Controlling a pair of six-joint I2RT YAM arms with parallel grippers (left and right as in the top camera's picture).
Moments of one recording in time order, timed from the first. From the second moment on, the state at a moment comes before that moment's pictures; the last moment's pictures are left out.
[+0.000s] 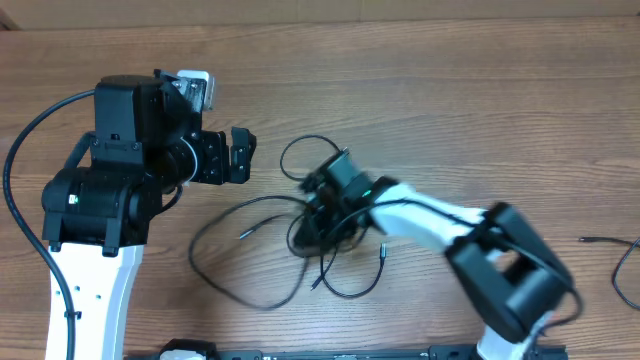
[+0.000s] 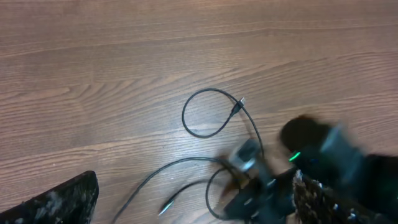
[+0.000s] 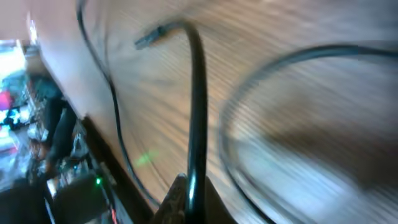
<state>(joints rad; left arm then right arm) -0.12 1.25 1.55 -1.13 0.21 -0.08 0.68 1.88 1.05 -0.37 -0.71 0.52</state>
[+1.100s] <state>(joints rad) -0.12 1.25 1.55 -1.13 0.21 -0.08 -0.70 1.17 1.91 -0.67 -0.36 0.42</state>
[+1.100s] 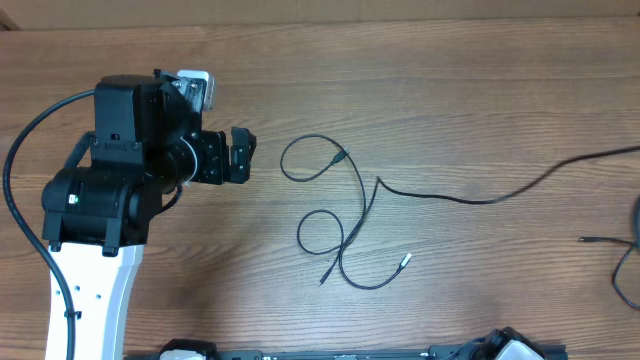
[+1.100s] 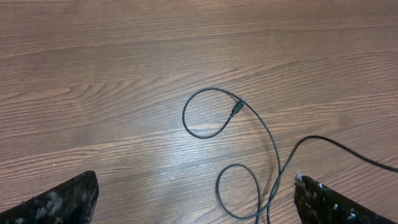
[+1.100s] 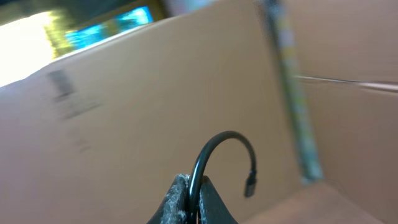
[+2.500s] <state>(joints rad) -0.12 1.25 1.55 -1.13 0.21 -0.08 -0.72 1.87 1.92 -1.52 -0.53 0.02</state>
